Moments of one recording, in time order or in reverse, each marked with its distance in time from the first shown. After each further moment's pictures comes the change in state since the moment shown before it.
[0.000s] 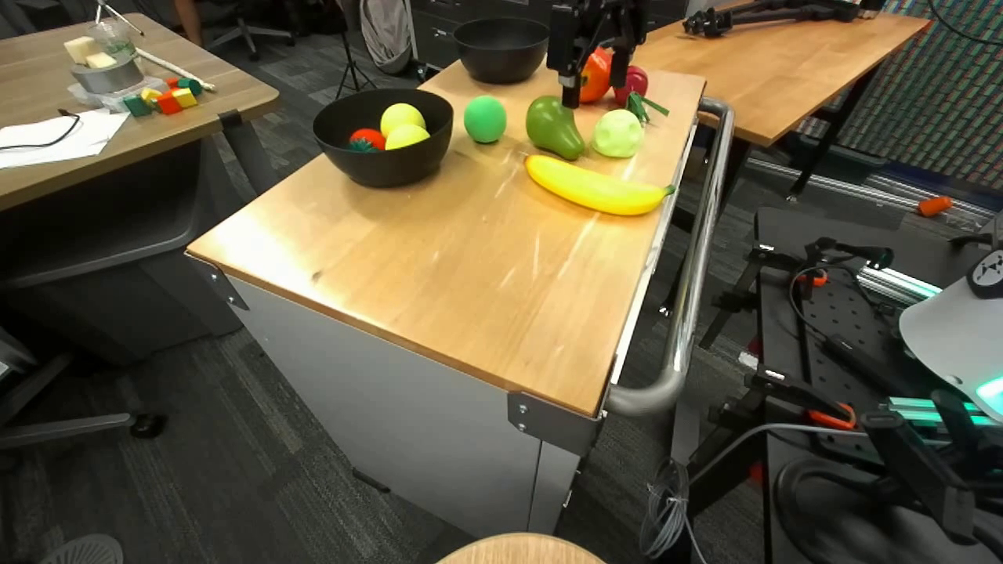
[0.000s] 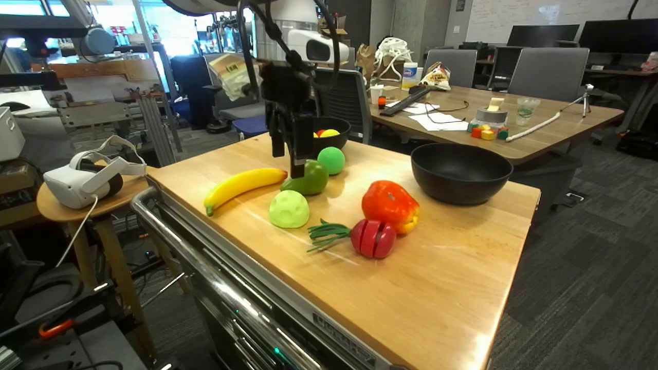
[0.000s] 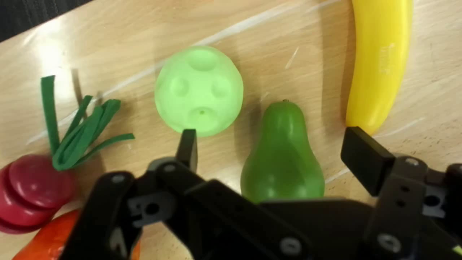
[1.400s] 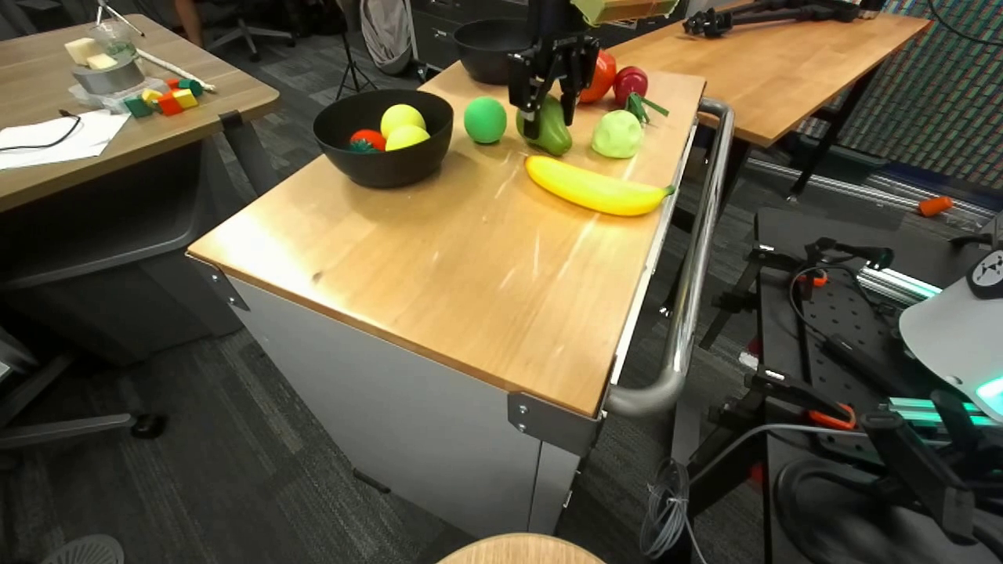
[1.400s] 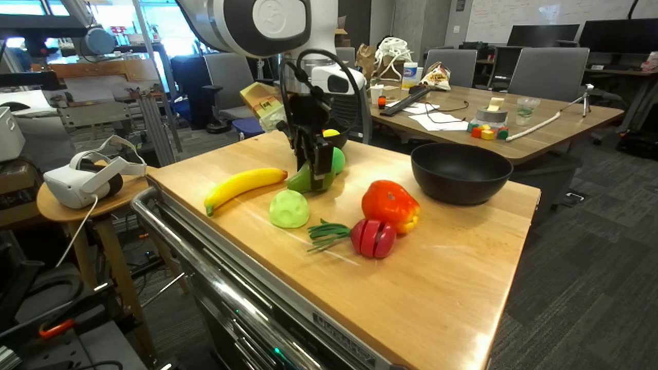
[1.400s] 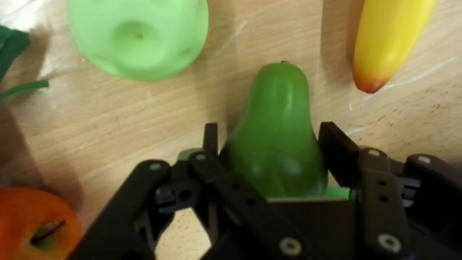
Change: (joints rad) arm 0.005 0.179 0.005 0.092 0.057 0.159 -0.017
